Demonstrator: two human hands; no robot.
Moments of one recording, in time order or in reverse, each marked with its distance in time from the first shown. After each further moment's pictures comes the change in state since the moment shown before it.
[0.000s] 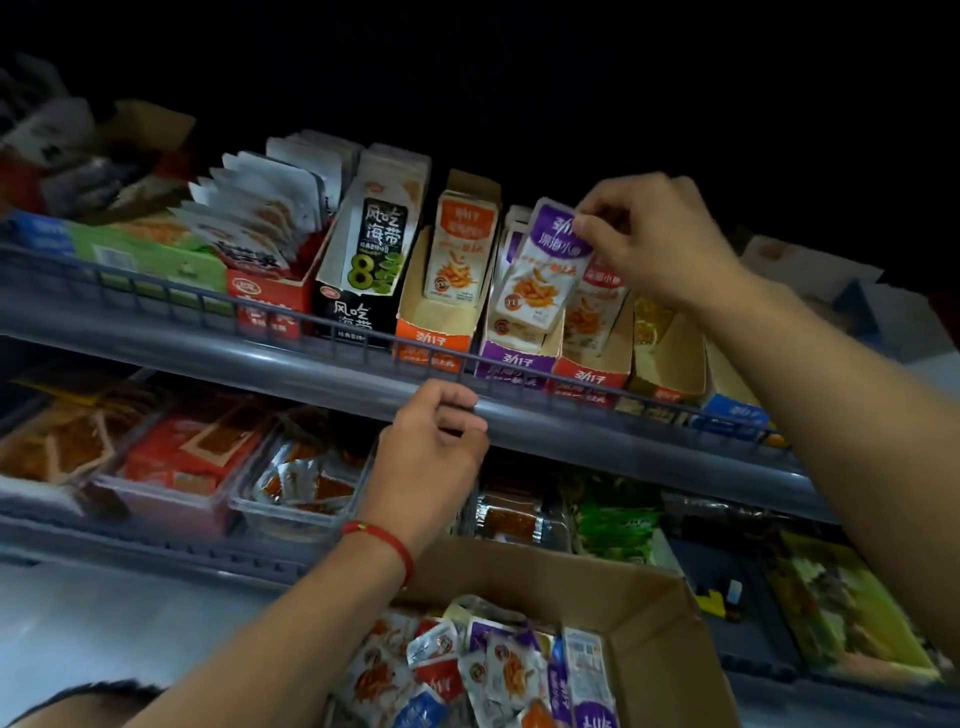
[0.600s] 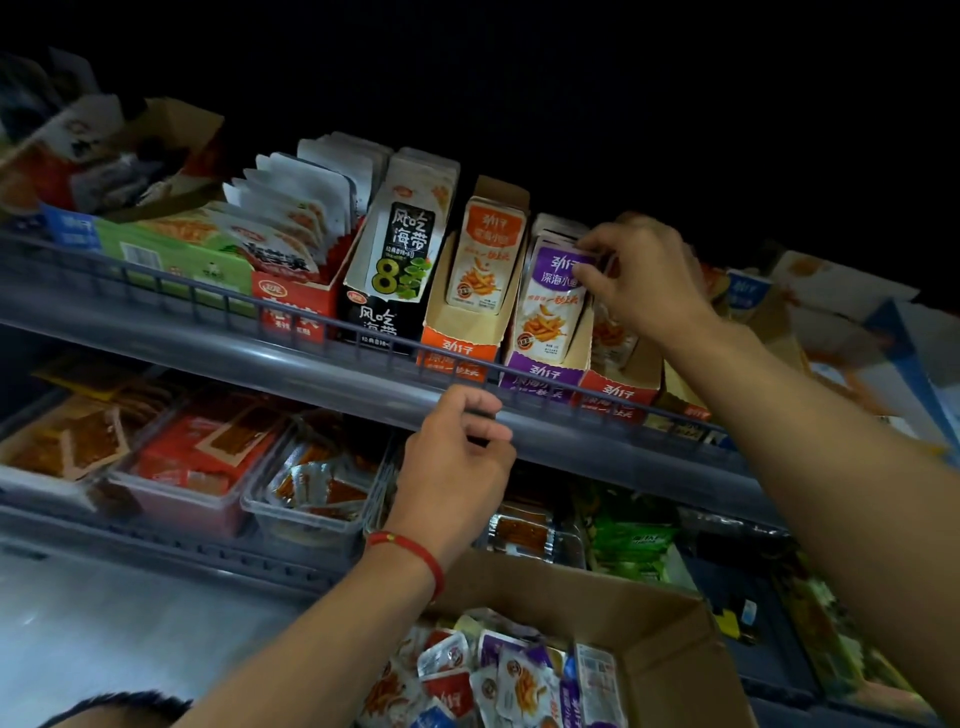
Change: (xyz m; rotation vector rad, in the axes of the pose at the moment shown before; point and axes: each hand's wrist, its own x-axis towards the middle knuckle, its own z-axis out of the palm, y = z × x) left_hand -0.001 0.007 -0.002 -0.023 -0.029 -0.040; right_hand 0.011 0.005 0.055 -0.138 0.021 0.081
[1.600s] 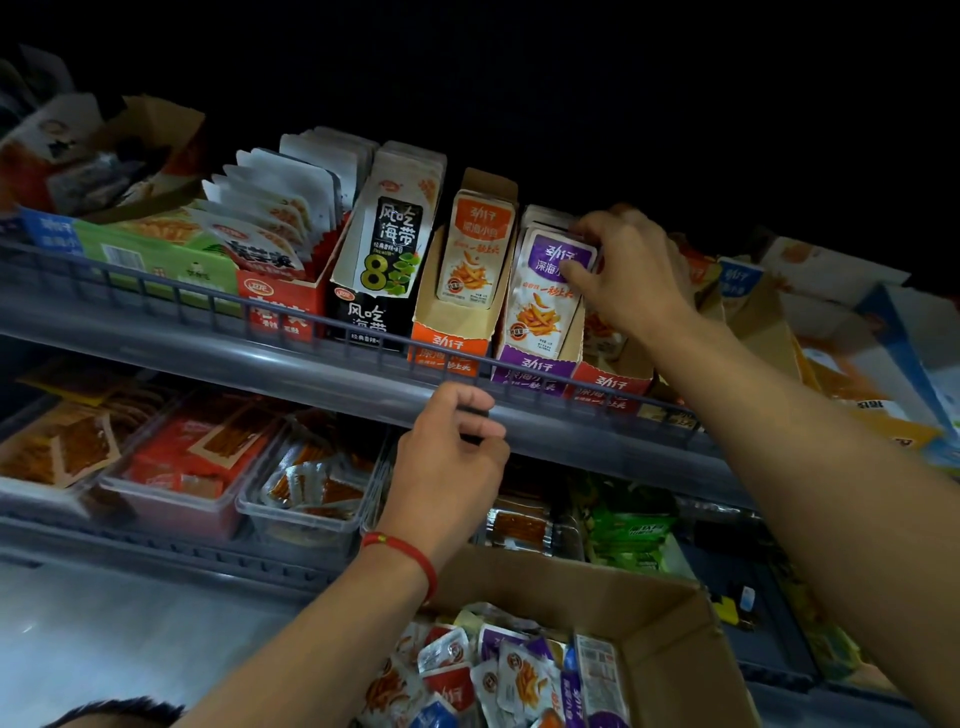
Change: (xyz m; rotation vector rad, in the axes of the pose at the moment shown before) left_hand -0.004 0.003 0.000 0.024 0.000 -0.010; right_hand -0.003 0.000 0.013 -0.016 0.032 0.063
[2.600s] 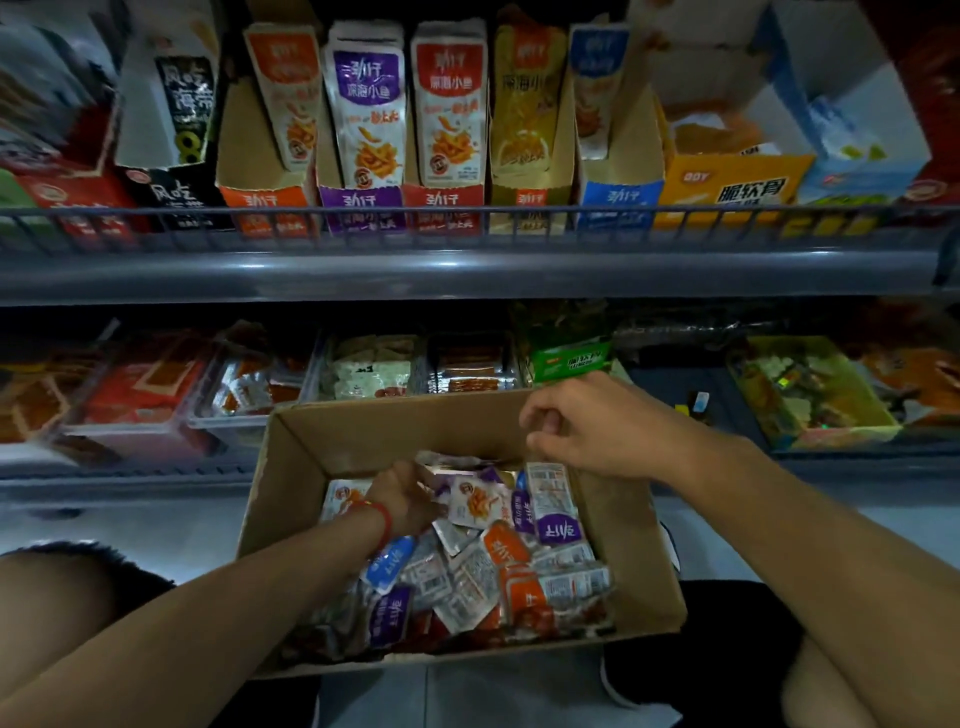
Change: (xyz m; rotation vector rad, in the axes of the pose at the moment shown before) left_hand -0.058 -0.175 0.061 0.778 -0.492 -0.465; right_hand -0.280 0.072 -0.017 0.365 -0.800 -0.017
